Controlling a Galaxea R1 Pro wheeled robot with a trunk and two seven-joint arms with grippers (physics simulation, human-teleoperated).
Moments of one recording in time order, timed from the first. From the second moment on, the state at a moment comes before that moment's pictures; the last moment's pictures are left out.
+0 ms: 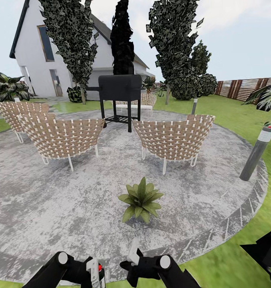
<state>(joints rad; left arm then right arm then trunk) -0.44 0.09 0.00 -0.57 -0.75 -0.15 -1.04 -0.42 0.15 0.33 -0.62 0.43 -0.16 0.73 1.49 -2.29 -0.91</state>
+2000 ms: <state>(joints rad) -0.47 0.00 -0.07 -0.58 -0.74 -0.16 -1.05 -0.42 0.15 0.32 -0.62 0.43 -0.16 0.73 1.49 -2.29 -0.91</state>
